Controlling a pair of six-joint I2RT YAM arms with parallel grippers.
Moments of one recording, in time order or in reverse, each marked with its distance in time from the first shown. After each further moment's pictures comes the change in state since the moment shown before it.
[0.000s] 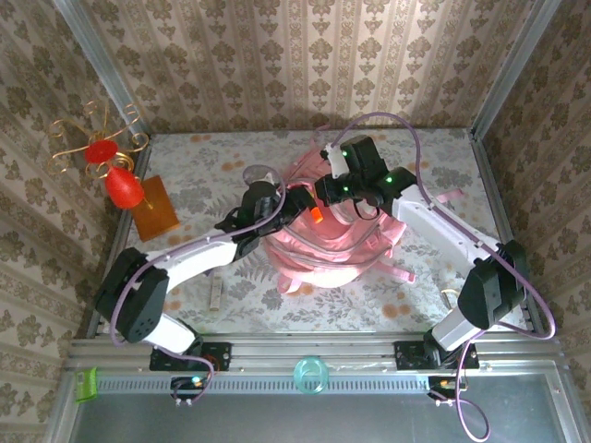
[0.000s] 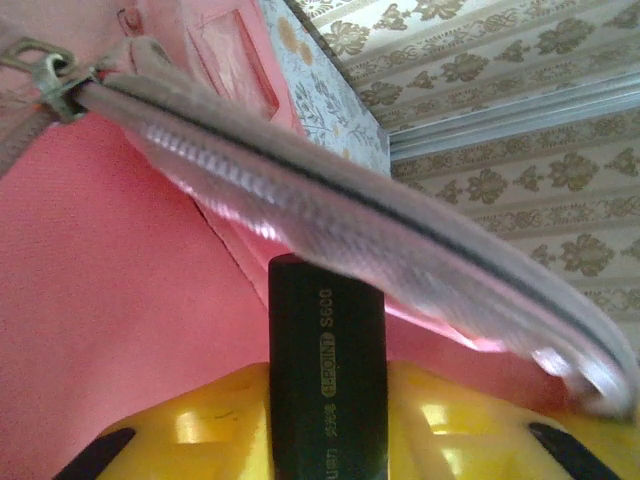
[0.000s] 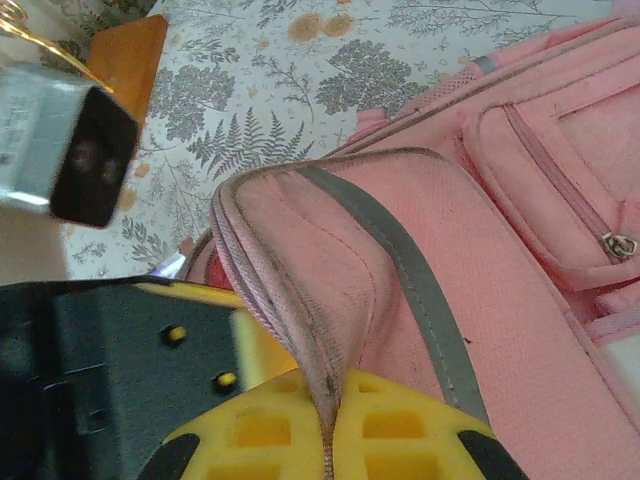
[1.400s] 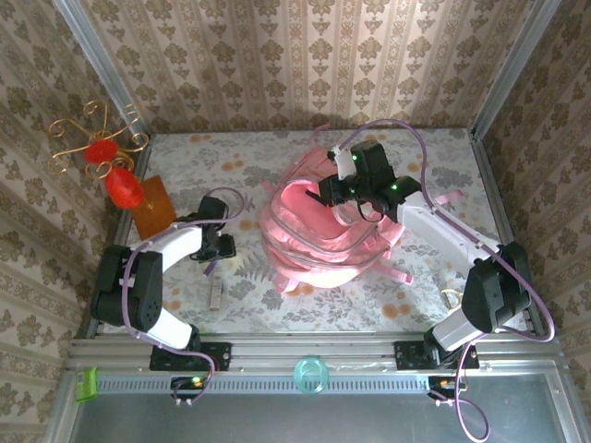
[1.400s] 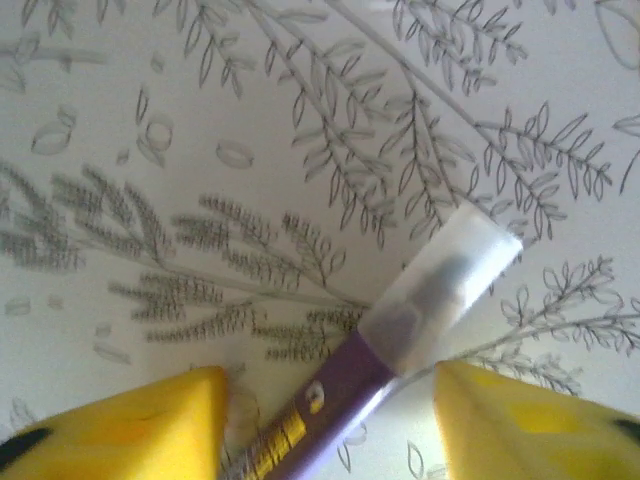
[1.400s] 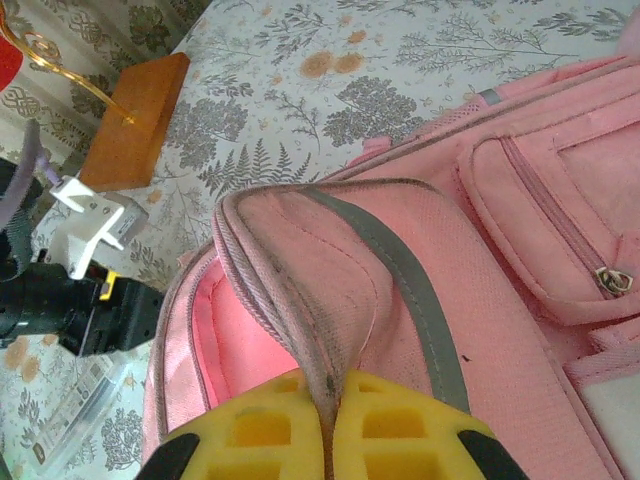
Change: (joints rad) left arm 0.463 0.017 -0.105 -0.842 -0.197 0.806; right arm -0.058 -0.031 -0.141 0.203 -0.068 -0.021
